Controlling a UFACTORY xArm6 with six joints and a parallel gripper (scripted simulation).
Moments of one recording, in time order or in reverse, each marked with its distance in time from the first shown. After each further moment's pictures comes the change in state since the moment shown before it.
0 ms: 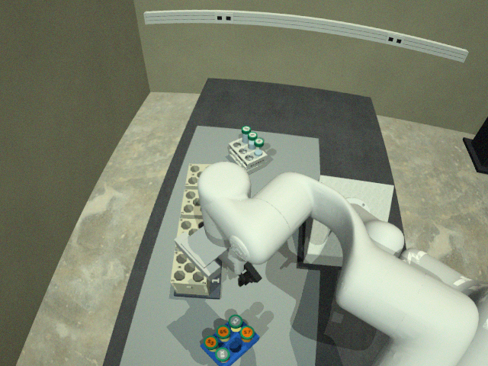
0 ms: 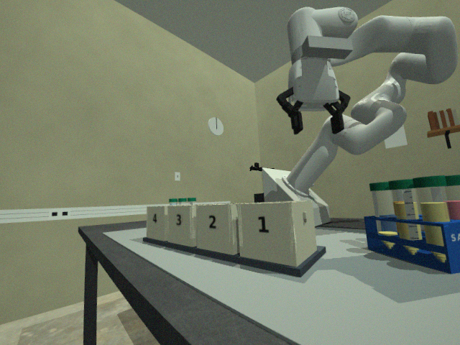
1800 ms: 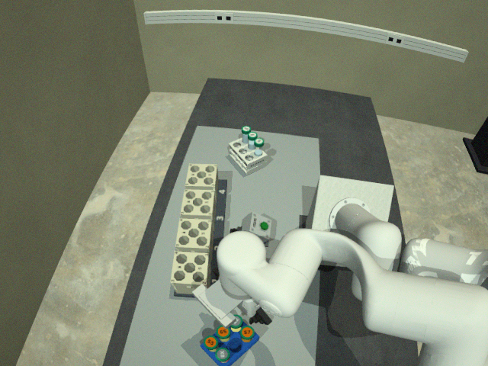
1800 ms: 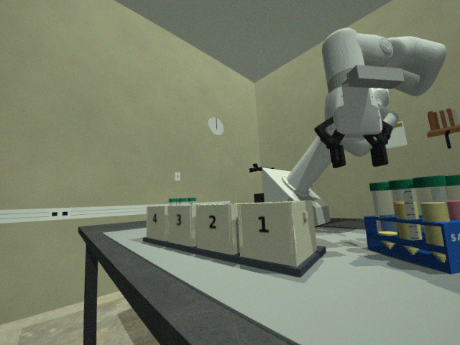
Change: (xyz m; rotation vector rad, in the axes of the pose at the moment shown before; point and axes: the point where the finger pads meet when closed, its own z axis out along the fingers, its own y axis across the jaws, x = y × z) arm 0.026 -0.063 0.082 -0.002 -0.001 0.002
